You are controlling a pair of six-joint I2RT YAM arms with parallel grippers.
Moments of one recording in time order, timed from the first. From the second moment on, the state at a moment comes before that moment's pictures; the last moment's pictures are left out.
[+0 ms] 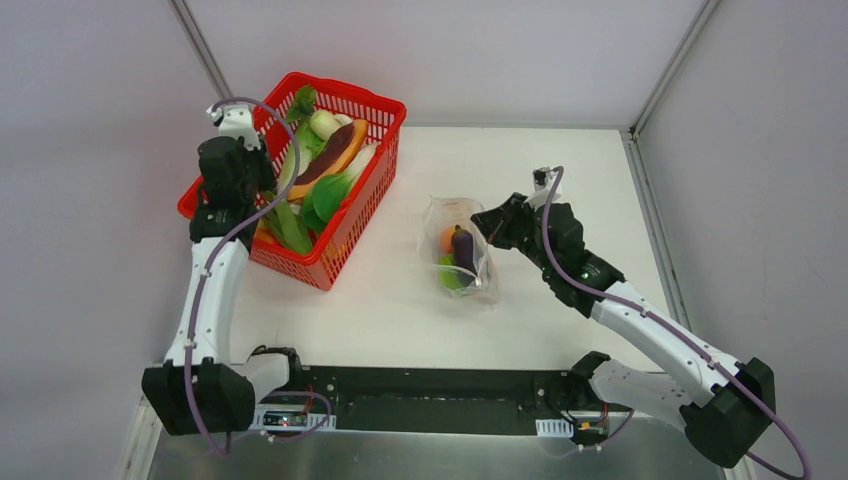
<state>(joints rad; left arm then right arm) 0.08 1.15 1.09 -0.24 -0.12 0.02 0.69 0.99 0.79 -0.05 0.09 0.77</state>
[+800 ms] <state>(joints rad) 0.06 0.77 1.09 -0.16 0.57 -0.30 0.69 1.04 0.79 -0.02 0.08 0.79</state>
